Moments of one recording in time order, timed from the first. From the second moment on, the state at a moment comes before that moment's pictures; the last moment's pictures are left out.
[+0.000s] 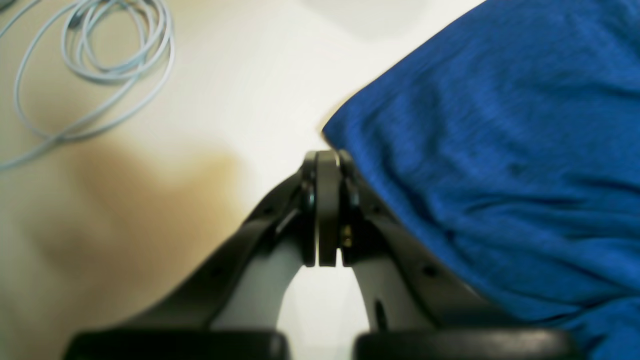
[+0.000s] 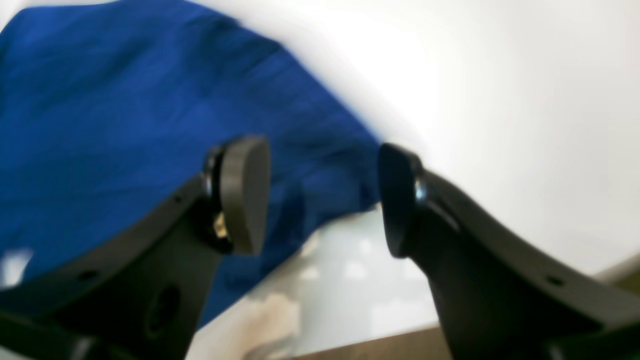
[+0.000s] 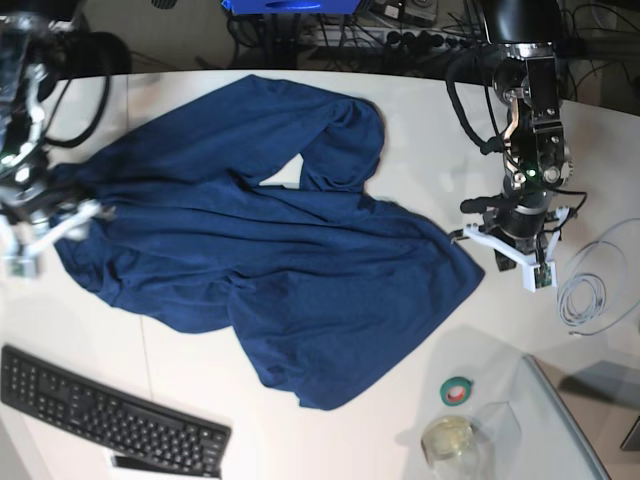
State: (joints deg) left arm 6.8 -9.0 -12.5 89.9 -7.2 -0.5 30.5; right arm -11.8 8.9 14.4 107.7 10.4 0.9 -61.4
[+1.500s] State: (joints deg) left arm -5.8 -6.7 5.4 75.0 -19.2 16.6 28.4; right arm -19.0 8.1 -3.2 103.0 9.6 0.4 -50.4
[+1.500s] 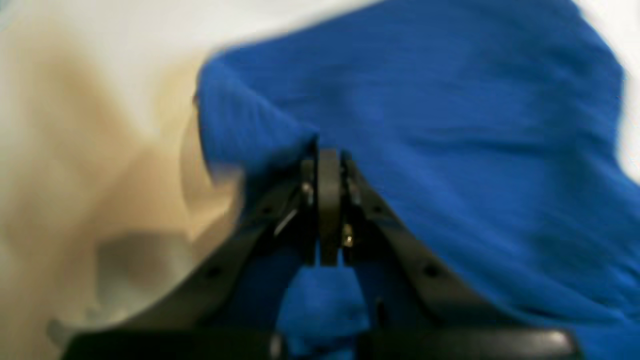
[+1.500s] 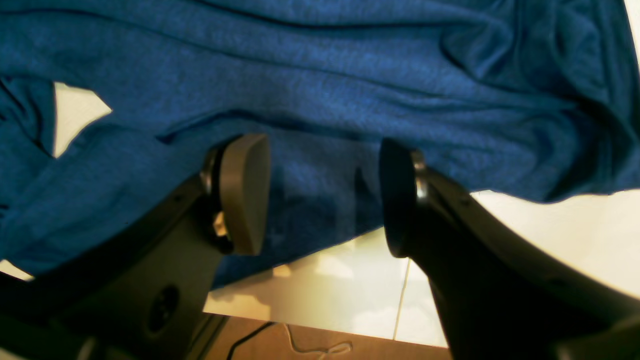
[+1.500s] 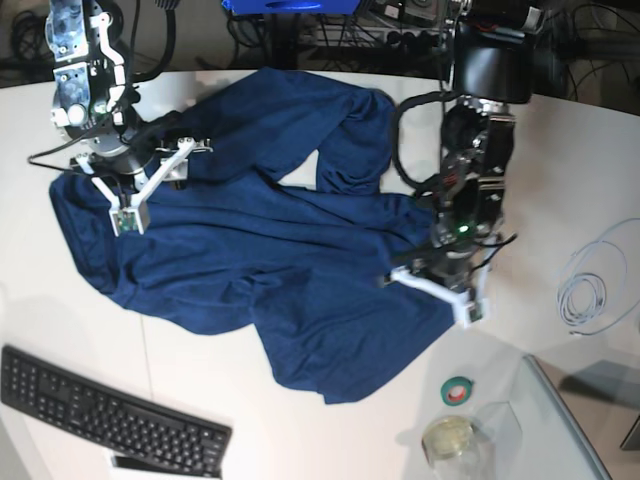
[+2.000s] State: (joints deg) left arm -16.2 0.5 8.3 55.5 -10.0 16.9 32.0; right arm -19.0 8.1 -2.9 102.3 9.6 0.4 -50.4
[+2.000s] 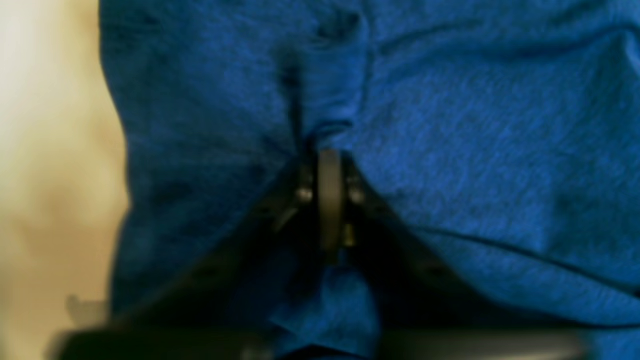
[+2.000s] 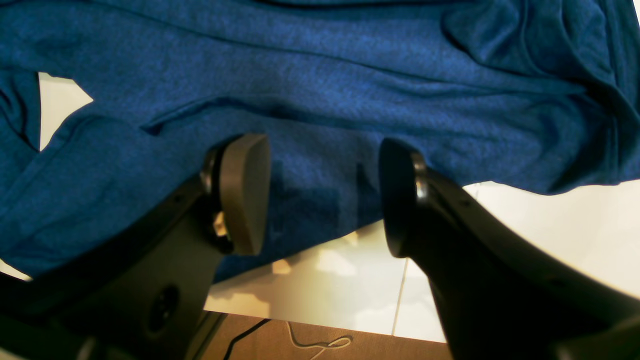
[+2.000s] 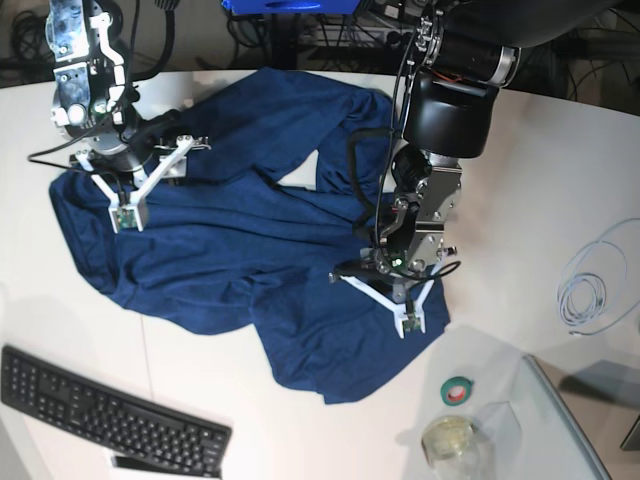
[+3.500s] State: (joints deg) left arm -24.6 -2.8 -0.5 38.4 -10.1 16.9 21.5; right arm -18.4 8.1 -2.9 101.9 9.6 0.4 -50.4
